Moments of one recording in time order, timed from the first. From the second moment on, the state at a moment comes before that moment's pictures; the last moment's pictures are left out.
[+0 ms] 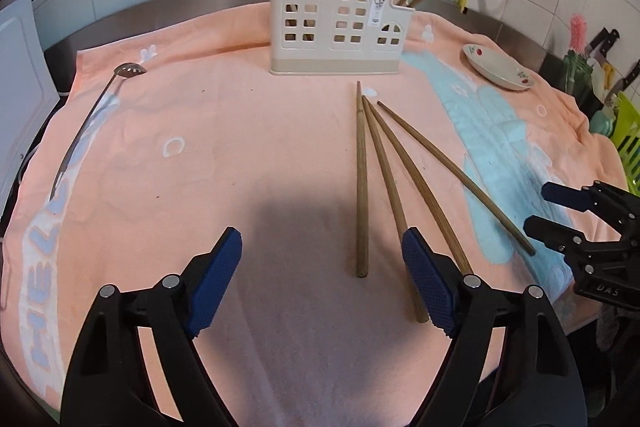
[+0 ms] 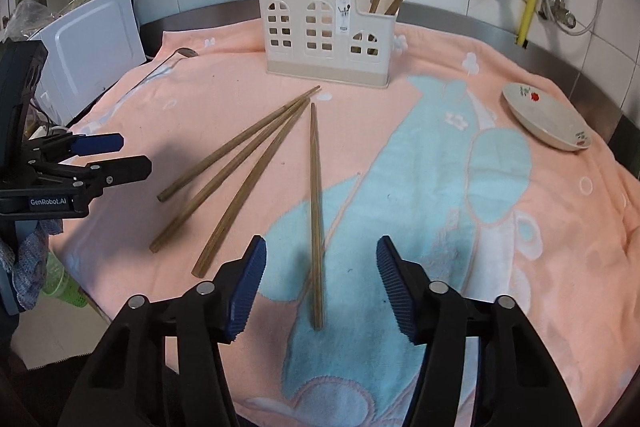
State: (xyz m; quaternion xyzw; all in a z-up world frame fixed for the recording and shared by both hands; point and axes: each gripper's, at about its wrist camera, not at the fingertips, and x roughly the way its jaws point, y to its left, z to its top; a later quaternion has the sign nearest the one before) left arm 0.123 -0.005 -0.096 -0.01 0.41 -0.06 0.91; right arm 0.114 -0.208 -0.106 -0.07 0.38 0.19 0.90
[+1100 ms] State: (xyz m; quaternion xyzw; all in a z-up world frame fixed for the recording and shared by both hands) left arm 0.154 -0.033 -0.122 0.00 0.45 -0.12 0.89; right arm 0.129 -0.200 -0.133 -0.08 0.41 0.20 0.89
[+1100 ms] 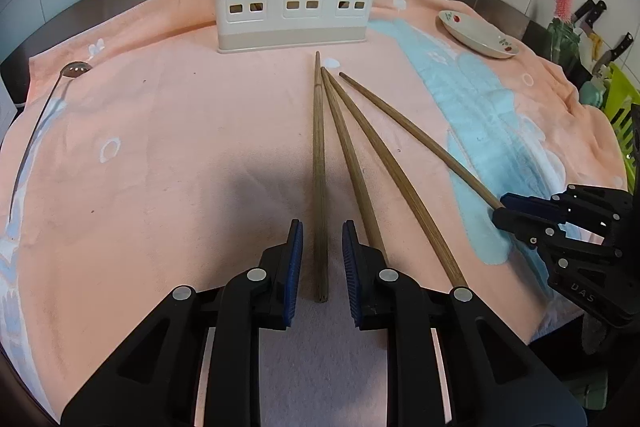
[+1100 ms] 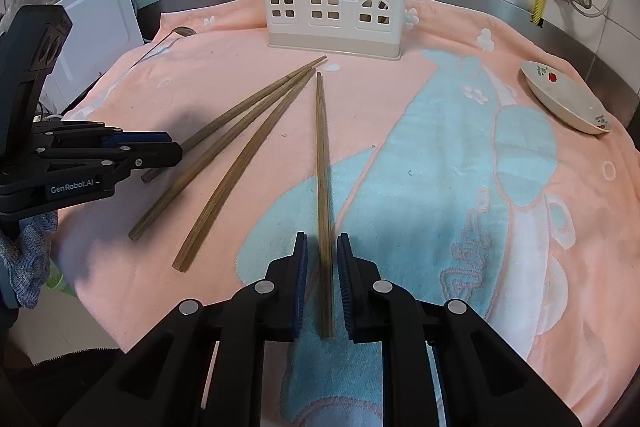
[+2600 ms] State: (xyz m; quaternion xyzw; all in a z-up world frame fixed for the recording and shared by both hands) left arm 0.160 -0.015 -0.018 -0.02 0.36 -0.14 0.92; right arm 0.145 -0.194 -0.015 -0.07 0.30 0.23 0.92
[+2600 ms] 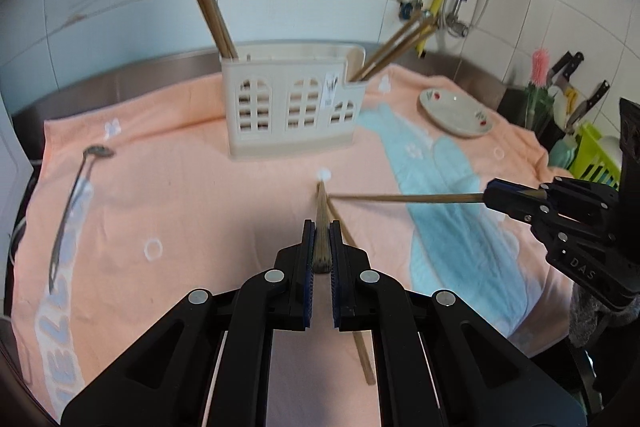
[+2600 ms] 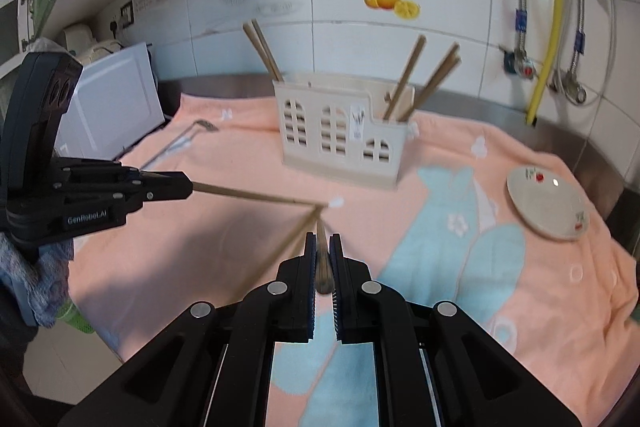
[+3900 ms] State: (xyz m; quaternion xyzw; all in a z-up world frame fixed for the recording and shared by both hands) left arm 0.279 0.006 0.167 -0.01 0.24 -0.09 0.97; right arm 0.279 -0.194 0.158 -0.06 0.24 0.22 0.94
